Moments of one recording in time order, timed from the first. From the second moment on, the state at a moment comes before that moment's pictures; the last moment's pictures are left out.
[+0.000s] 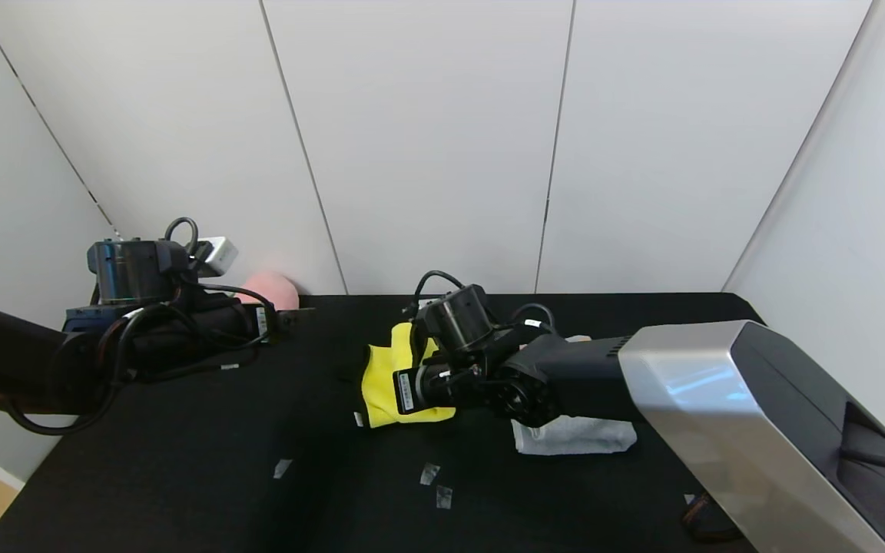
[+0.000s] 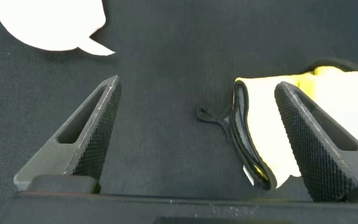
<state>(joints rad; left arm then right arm) 0.01 1.90 -0.96 -0.55 -0.21 -0.06 0.77 2.51 -1.94 0.02 0.09 0.34</state>
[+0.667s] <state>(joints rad) 0.01 1.91 -0.95 -0.55 -0.21 -0.05 0.80 2.56 -1.94 -0.12 0.10 0.34</state>
